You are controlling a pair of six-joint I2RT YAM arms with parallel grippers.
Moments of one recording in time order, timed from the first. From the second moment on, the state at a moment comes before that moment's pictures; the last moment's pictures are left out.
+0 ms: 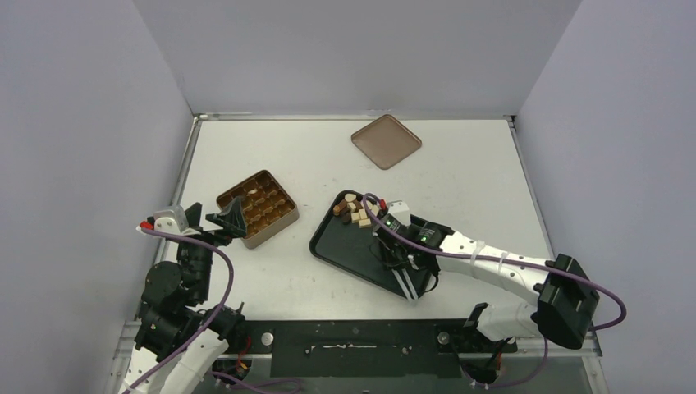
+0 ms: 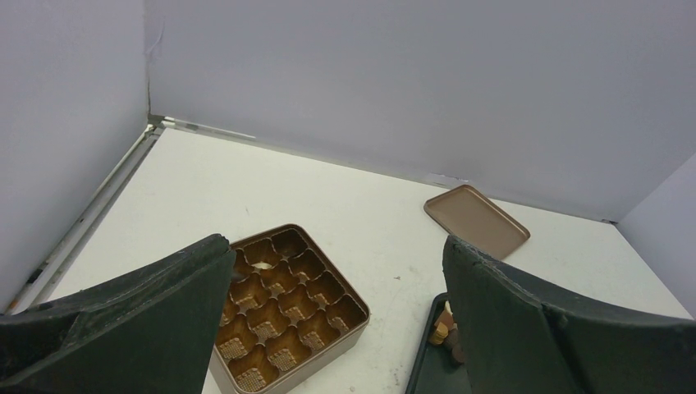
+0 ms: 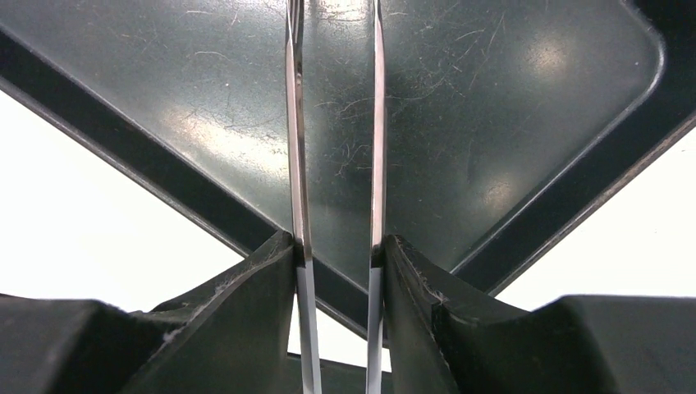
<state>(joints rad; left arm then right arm) -0.47 0.22 0.63 -0.23 -0.49 -0.23 0.94 1.30 0.86 -0.72 0.28 0.65</state>
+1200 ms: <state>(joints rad) -0.47 0.22 0.63 -0.23 -0.49 -0.23 0.95 1.29 0.86 -0.70 0.30 0.68</state>
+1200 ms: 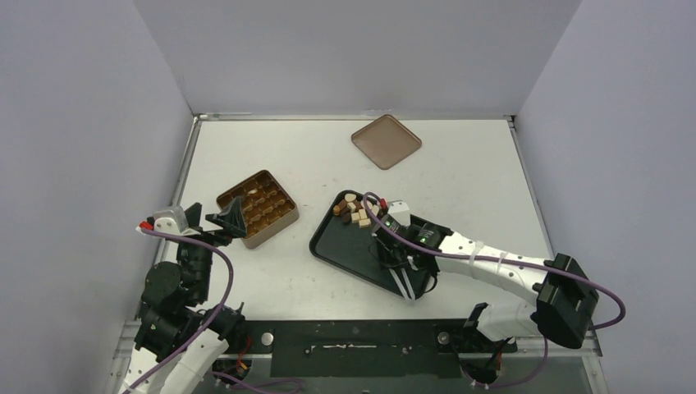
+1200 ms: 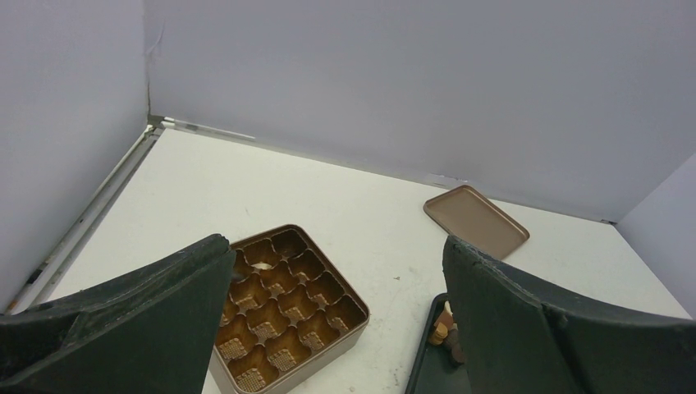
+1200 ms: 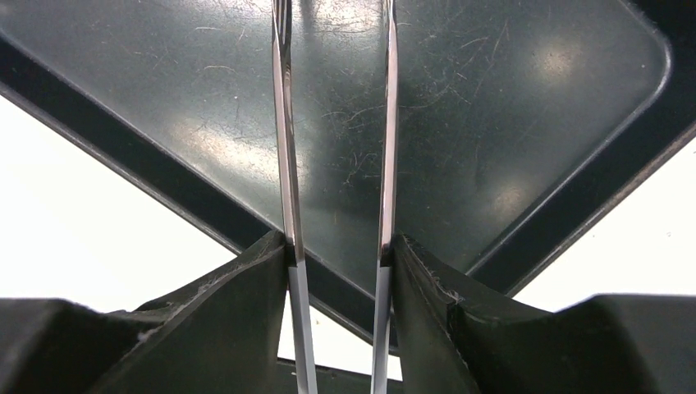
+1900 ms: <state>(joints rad) -0.47 0.22 0.63 -0.23 -0.49 -0.23 0.97 1.36 0.86 -0.68 0.29 0.67</state>
